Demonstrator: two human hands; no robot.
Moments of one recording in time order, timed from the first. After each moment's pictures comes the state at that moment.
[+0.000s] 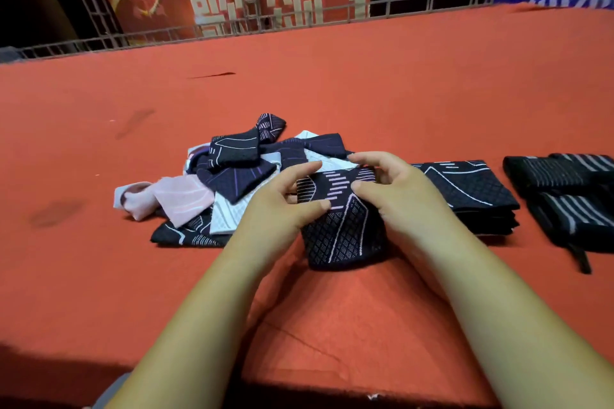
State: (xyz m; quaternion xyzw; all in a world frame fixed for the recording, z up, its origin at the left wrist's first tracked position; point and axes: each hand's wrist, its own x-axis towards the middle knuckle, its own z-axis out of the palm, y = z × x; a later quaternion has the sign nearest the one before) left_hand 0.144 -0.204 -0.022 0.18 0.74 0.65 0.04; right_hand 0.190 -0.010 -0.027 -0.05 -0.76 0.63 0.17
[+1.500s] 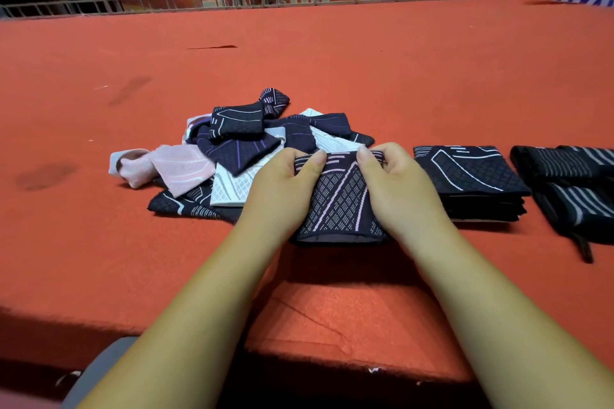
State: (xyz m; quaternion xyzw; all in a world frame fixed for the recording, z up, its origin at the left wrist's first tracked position) left_hand 0.140 -0.203 -0.033 0.14 0.83 0.53 -0.07; right_hand 0.195 -0.034 -0.030 -0.11 -0.83 0.50 0.21
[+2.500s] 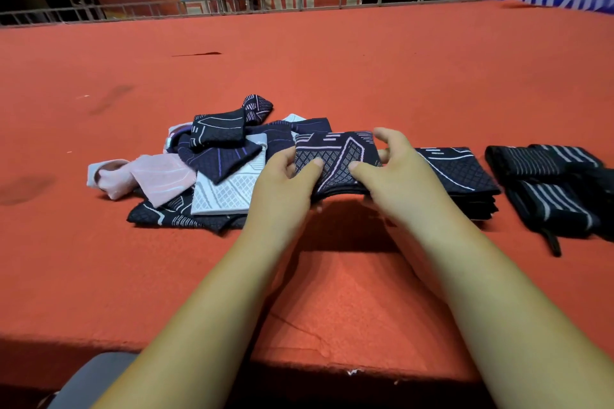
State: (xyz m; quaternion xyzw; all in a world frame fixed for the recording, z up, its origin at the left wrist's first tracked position) left_hand 0.149 -0.165 -0.035 0.13 0.70 0.70 0.00; right_hand 0.202 -0.006 -0.011 -0.13 -0.82 0.52 0.19
